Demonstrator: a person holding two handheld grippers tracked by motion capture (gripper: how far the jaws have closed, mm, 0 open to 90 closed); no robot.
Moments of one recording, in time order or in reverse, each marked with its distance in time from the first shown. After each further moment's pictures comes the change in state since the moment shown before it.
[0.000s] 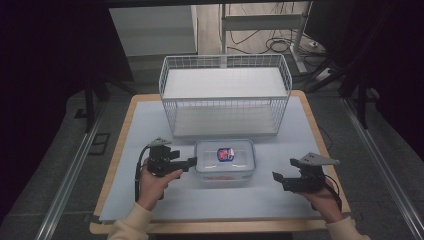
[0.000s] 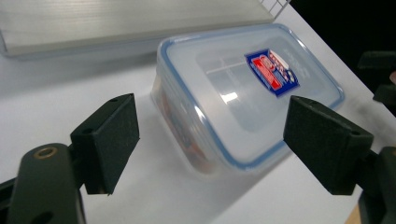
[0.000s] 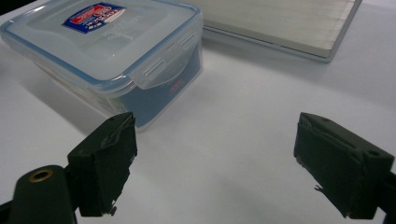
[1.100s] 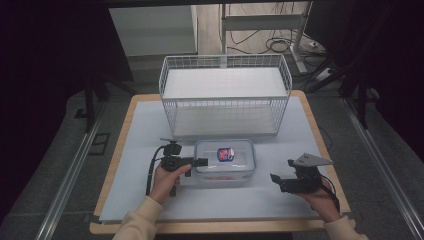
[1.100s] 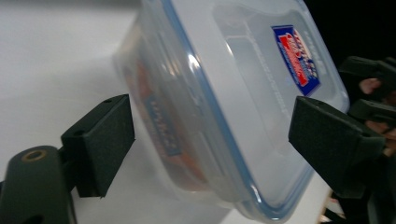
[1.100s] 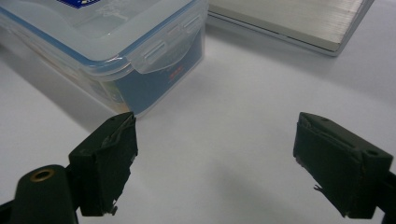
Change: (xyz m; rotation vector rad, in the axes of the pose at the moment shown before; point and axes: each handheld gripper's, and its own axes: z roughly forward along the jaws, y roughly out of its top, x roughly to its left) left arm 0.028 -0.007 0.062 0.157 -0.220 -0.226; right arm 0.004 -0.002 0.008 0.040 -0.017 -0.049
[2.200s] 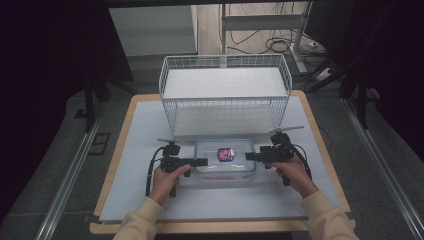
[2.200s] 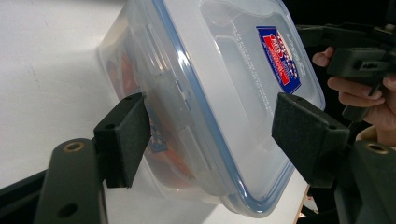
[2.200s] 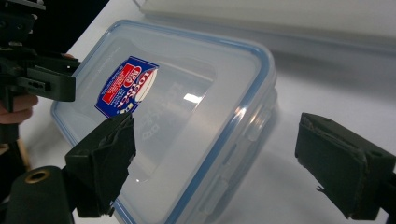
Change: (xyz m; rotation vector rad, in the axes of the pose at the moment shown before) left arm 0.003 -0.003 -0.002 -0.017 -0.058 -0.030; right arm -0.007 0.072 0.075 0.149 0.291 0.314
